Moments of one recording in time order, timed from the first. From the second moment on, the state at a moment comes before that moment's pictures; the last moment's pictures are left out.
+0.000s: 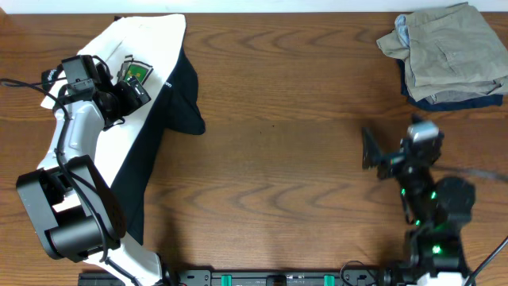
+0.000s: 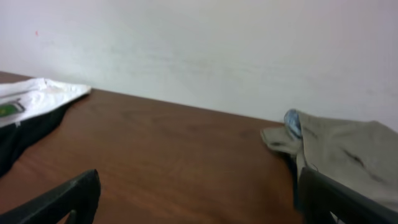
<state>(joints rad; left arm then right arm) 0.31 1.84 1.27 -0.50 0.23 -0.30 -0.02 0.57 0.30 0.19 -0.27 -0.05</state>
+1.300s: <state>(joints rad) 0.31 1.84 1.27 -0.50 0.23 -0.30 -0.02 0.01 0.01 -0.05 -0.22 -0.06</state>
